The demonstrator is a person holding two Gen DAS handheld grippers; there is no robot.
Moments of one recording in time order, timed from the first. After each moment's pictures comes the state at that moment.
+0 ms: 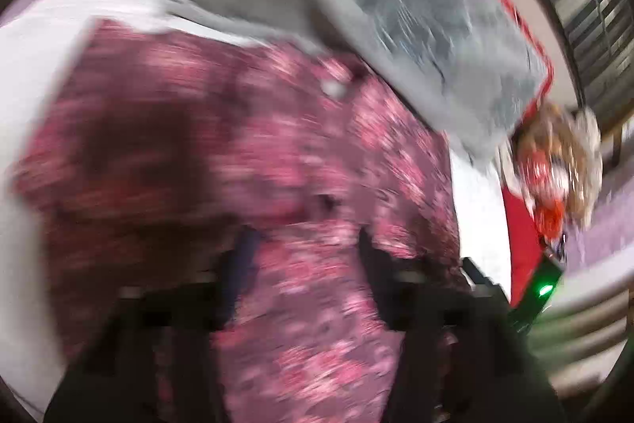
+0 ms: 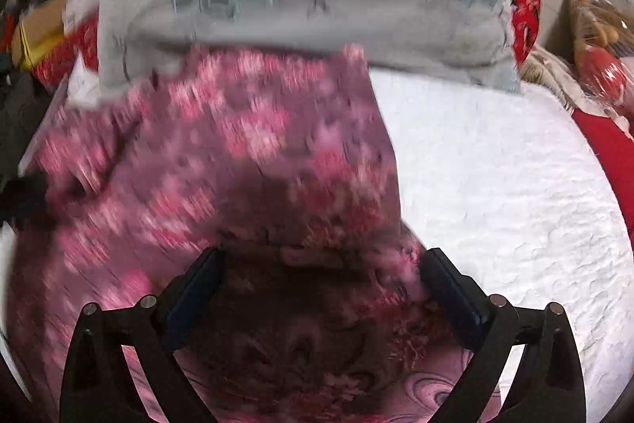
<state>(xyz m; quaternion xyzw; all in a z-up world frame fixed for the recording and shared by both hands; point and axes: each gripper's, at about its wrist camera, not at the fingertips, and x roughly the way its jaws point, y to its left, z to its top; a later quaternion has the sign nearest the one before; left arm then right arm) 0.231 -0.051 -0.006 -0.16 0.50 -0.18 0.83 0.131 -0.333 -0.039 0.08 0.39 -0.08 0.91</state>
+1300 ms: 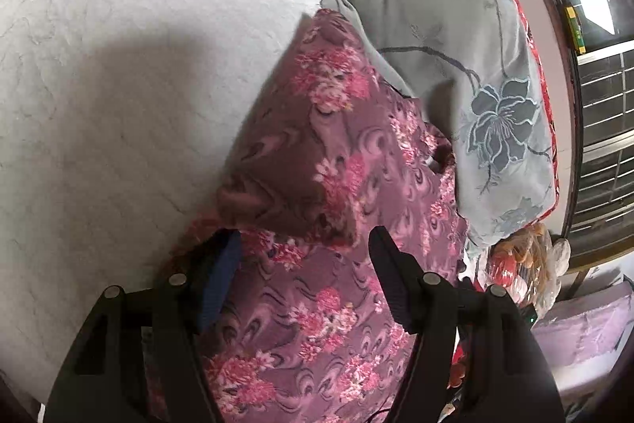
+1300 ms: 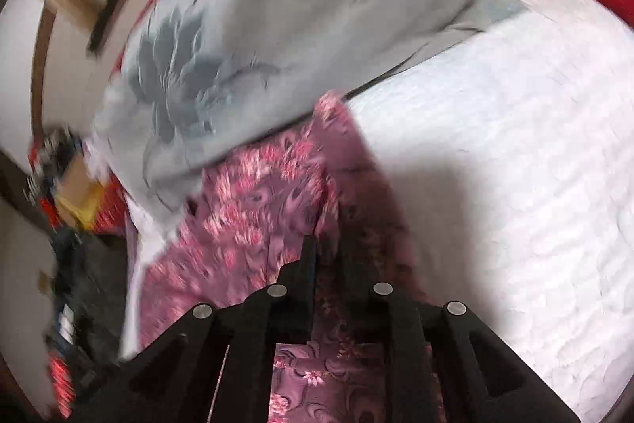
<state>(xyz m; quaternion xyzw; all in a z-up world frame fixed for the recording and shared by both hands) 0.242 0.049 -0.063 -0.35 0.53 -0.11 0.77 0.157 -0.430 -0.038 0.39 0.33 -0.02 0.86</state>
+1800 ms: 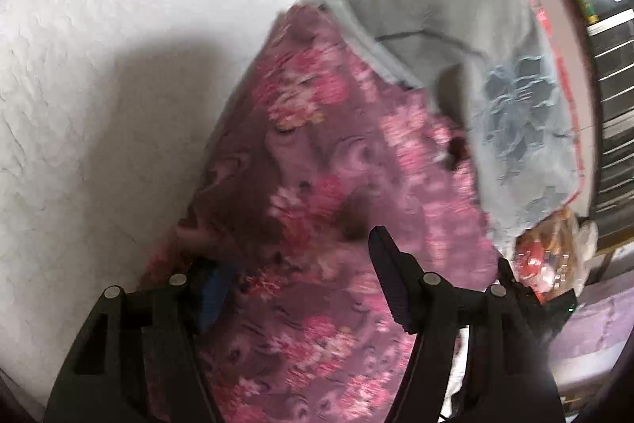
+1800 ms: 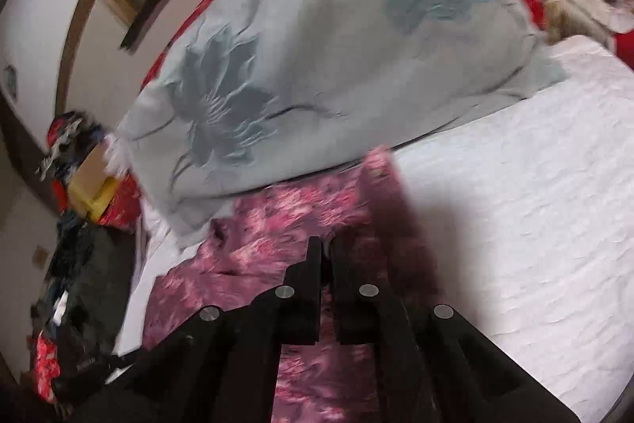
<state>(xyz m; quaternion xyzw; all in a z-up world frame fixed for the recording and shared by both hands) 0.273 0.023 -0.066 -0.28 0.55 -0.09 0.78 0.187 -0.415 -0.029 0.28 0.35 -0.04 0.89</state>
